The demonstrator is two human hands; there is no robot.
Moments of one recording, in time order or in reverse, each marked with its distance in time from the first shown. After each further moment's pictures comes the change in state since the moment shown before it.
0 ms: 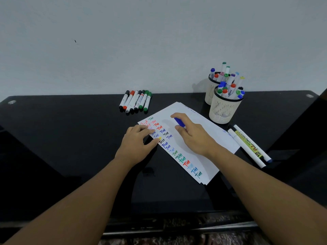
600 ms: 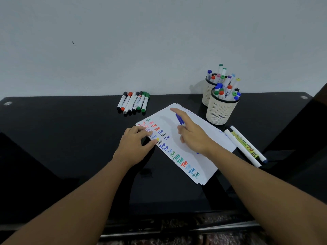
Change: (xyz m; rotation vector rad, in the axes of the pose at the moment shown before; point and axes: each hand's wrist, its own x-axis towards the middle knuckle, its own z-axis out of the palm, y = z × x) left_hand 0.001 0.001 0.000 -0.003 -0.003 -0.010; right_hand -0.002 -0.006 -0.012 0.212 0.004 0.122
